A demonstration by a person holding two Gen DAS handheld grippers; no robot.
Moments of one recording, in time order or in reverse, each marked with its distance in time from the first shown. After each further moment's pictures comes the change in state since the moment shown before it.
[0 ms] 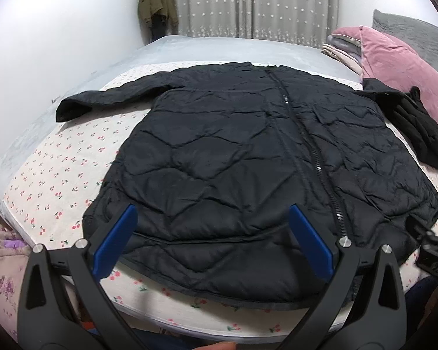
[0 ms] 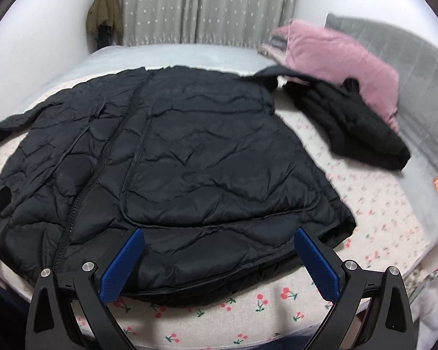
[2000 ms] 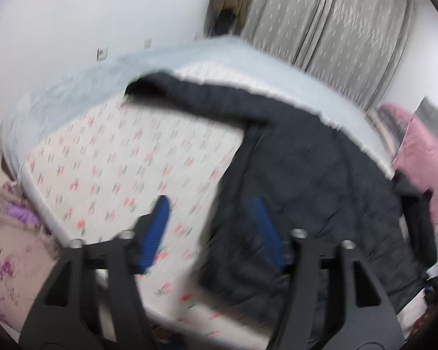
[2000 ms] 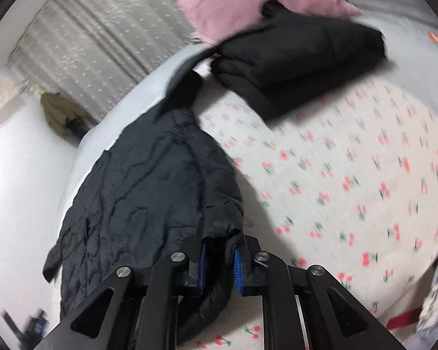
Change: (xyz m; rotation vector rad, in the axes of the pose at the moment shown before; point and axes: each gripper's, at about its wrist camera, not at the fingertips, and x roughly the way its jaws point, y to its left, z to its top) left arm -0.009 0.171 0.048 -0.389 -0.058 -0.044; right arm 0.018 -0.189 0.029 0.562 0.006 0.247
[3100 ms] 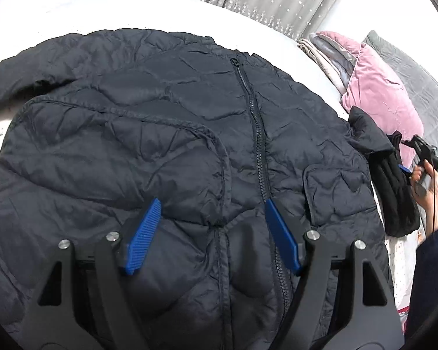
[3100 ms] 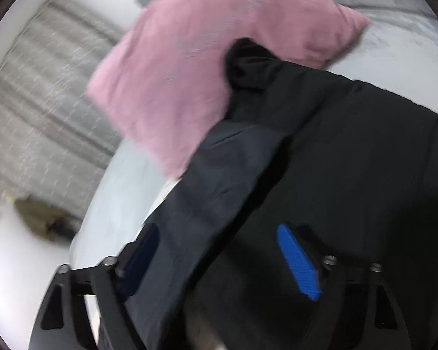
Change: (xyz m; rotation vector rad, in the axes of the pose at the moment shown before) left arm 0.194 -0.215 -0.013 0.229 0.313 -0.298; right arm 0.182 -0.081 0.345 0.437 -0.164 -0.065
